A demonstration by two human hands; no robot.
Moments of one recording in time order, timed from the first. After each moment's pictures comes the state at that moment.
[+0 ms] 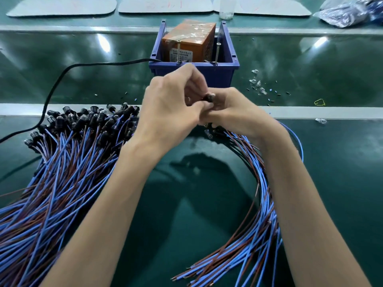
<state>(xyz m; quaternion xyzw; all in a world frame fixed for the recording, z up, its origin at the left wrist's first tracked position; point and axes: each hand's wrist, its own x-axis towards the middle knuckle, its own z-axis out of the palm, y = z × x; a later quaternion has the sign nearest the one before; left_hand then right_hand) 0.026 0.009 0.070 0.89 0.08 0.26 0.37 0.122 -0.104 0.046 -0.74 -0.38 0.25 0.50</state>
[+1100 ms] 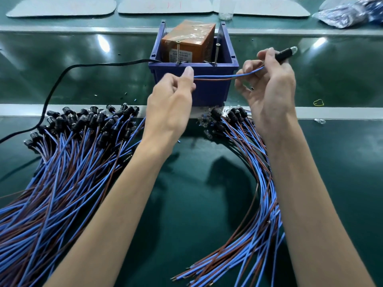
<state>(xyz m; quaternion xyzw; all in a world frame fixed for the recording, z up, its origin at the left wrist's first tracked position) 0.041 0.002 0.061 0.74 0.27 0.24 0.57 0.136 -0.113 0.063 -0.48 -0.10 0.10 0.86</state>
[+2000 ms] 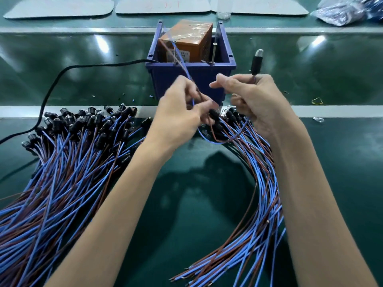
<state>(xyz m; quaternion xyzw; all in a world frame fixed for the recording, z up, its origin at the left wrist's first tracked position) 0.044 0.000 0.046 0.75 0.11 0.18 0.63 0.137 -0.124 0.056 -0.70 -0.19 0.19 0.67</state>
